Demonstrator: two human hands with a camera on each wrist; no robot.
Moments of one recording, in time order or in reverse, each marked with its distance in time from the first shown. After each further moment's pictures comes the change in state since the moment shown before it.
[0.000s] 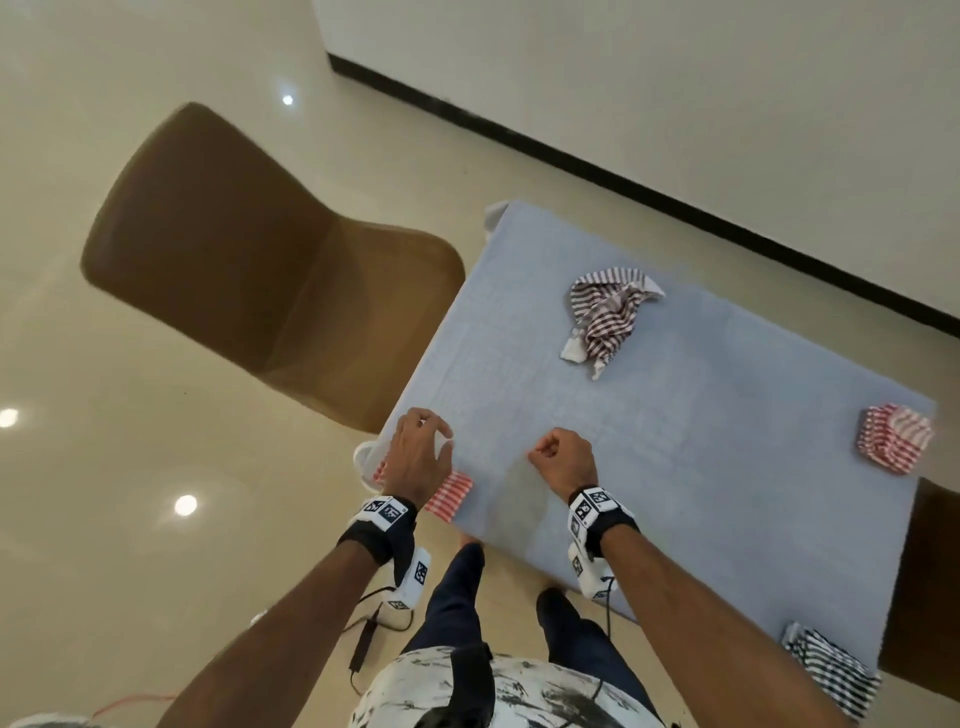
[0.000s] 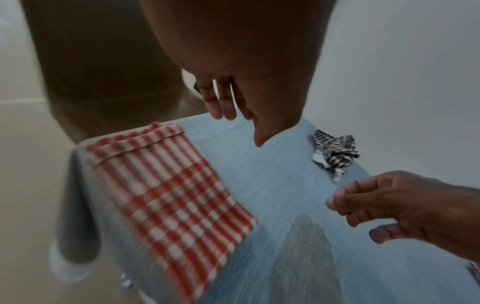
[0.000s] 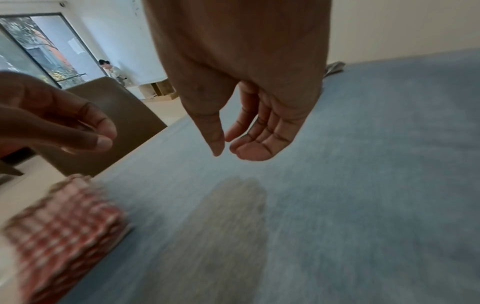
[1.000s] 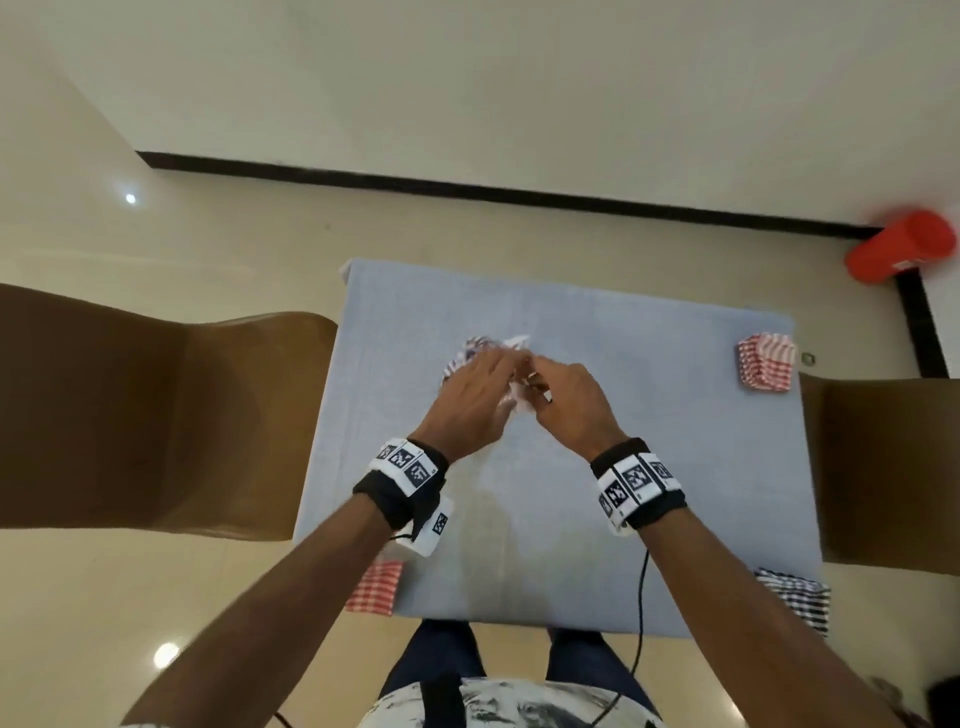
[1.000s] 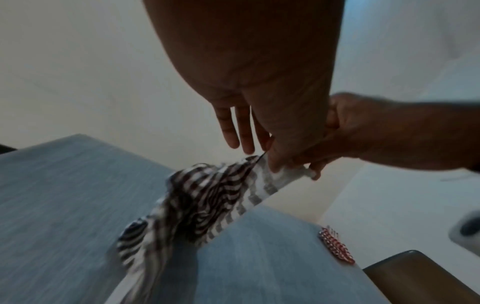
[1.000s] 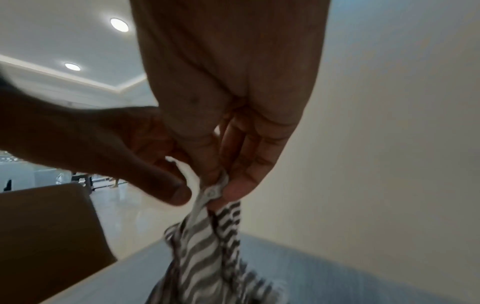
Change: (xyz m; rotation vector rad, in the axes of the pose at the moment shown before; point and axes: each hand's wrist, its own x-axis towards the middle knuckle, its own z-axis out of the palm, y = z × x) left_hand 0.131 0.239 0.021 0.045 -0.227 0.844; right_hand 0.026 -0.025 -0.197 -0.051 0.258 -0.359
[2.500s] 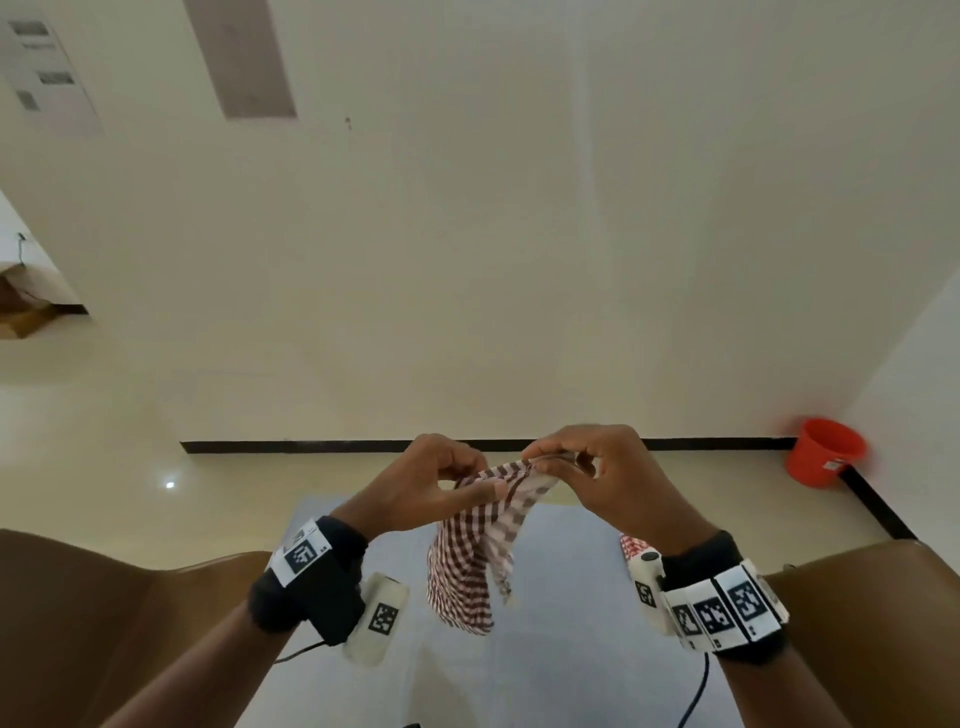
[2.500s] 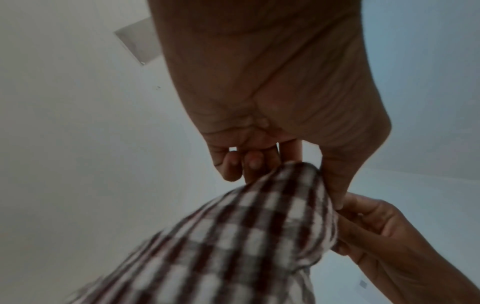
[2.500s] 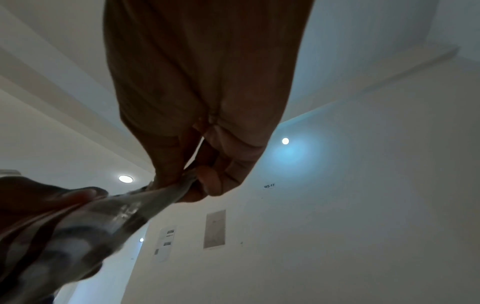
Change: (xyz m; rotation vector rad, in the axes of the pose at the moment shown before) left_hand 0.085 0.306 -0.124 -0.287 -0.080 0.283; right_hand -0.154 0.013 -0.350 0.169 0.289 -0.519
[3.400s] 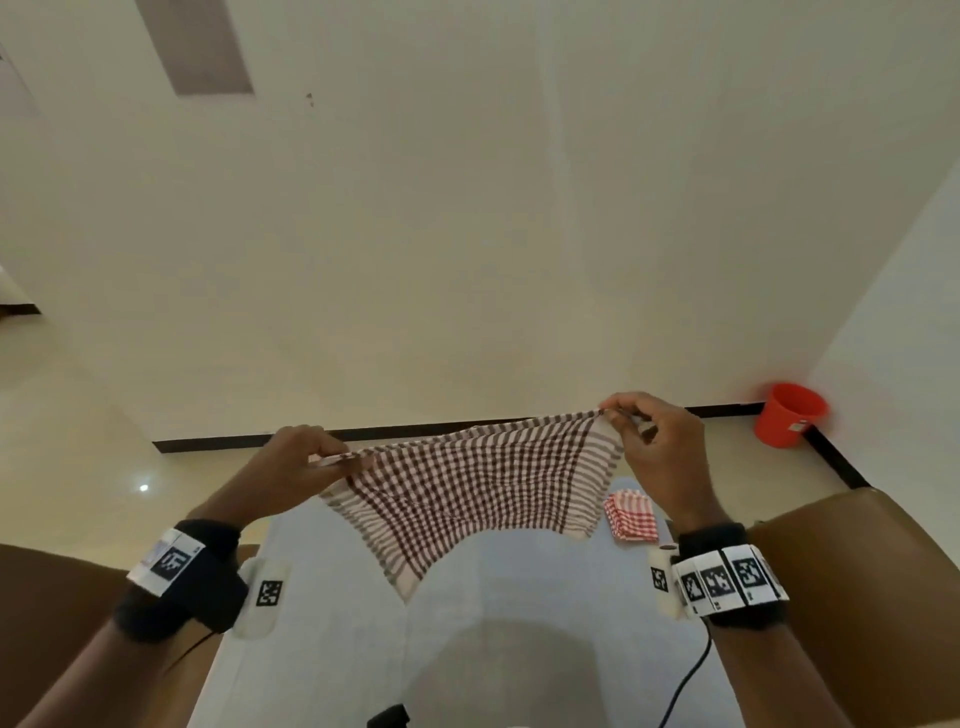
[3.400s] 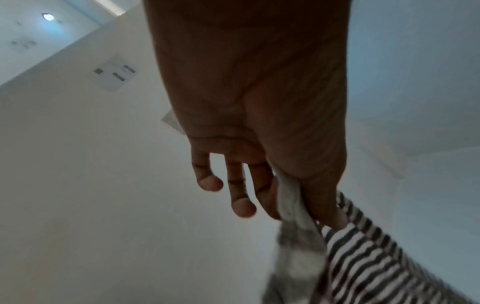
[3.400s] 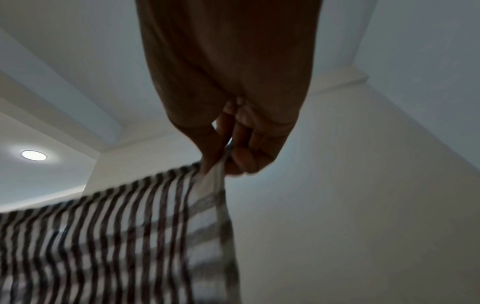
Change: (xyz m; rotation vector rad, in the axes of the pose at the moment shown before) left_hand -0.074 -0.058 -0.082 0.252 0.106 -0.249; right_hand -0.042 0.050 -0.012 -0.162 0.475 0.220
